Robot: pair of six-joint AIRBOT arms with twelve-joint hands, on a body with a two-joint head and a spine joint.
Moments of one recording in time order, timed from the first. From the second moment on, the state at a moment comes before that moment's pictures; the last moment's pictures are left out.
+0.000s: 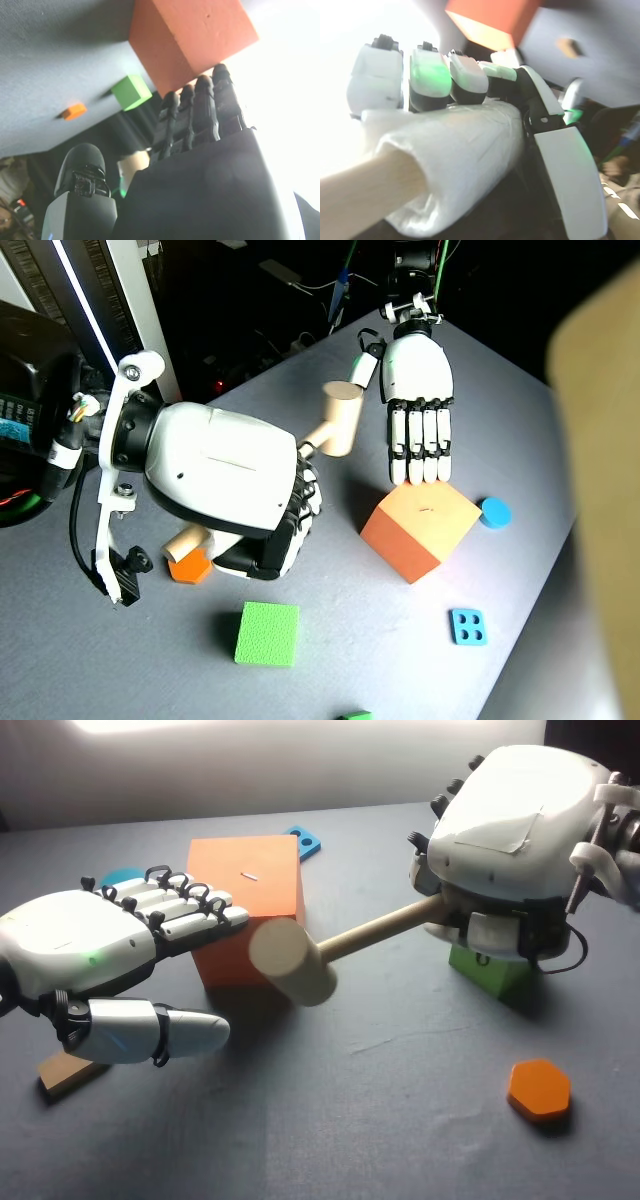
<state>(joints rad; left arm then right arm) 0.73 -0.88 1.09 0.17 -0.65 0.73 -0.17 -0.98 0.85 1.24 0.15 -2.75</state>
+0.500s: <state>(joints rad) 0.66 -0.86 1.08 0.18 -0.61 0.72 -0.28 -1.18 1.03 1.24 0.09 -2.87</state>
